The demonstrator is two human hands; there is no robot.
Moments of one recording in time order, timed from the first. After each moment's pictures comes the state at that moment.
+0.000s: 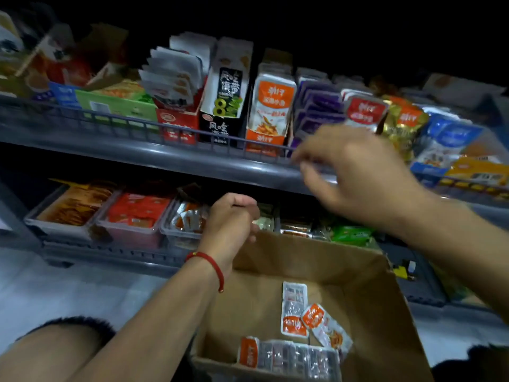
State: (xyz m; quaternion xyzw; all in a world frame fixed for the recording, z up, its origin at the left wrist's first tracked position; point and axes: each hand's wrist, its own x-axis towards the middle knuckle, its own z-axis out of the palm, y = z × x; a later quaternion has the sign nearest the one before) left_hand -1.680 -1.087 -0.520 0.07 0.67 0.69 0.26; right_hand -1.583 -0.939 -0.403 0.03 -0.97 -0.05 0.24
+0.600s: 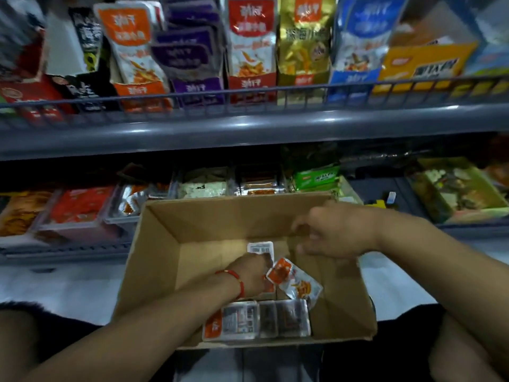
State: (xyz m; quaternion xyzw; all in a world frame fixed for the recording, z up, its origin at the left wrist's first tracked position) left_hand -1.584 -0.979 -0.699 0.46 0.81 0.03 0.37; right_hand -1.472 -0.827 -0.541 -0.13 -0.94 0.14 -0.29
